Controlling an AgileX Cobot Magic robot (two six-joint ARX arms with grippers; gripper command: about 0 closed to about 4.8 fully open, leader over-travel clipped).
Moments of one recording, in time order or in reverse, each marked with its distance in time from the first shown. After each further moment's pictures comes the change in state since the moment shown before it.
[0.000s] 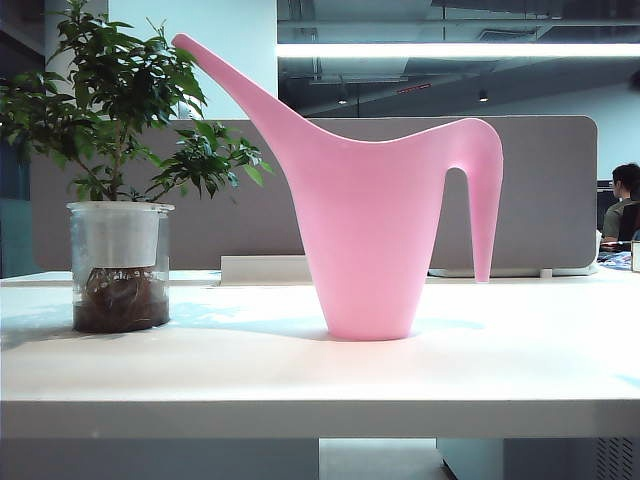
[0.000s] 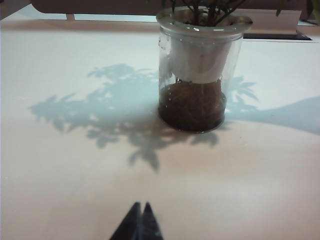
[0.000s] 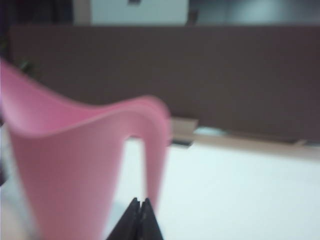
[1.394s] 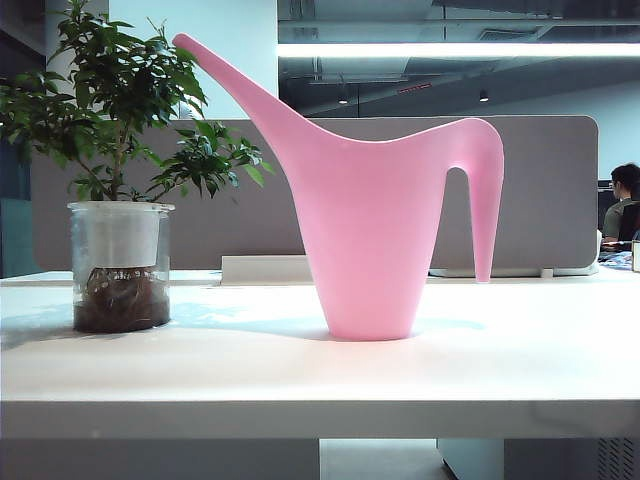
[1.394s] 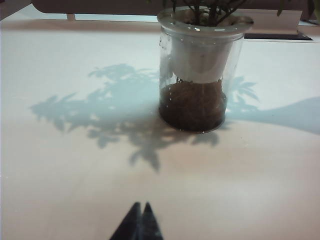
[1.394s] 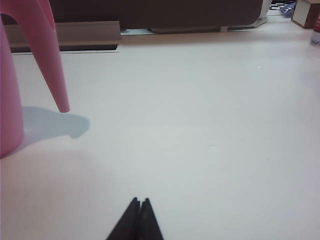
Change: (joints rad) left arm 0.000 0.000 0.000 0.000 0.000 0.000; right arm -0.262 -0.531 0.000 -0.868 0.000 0.083
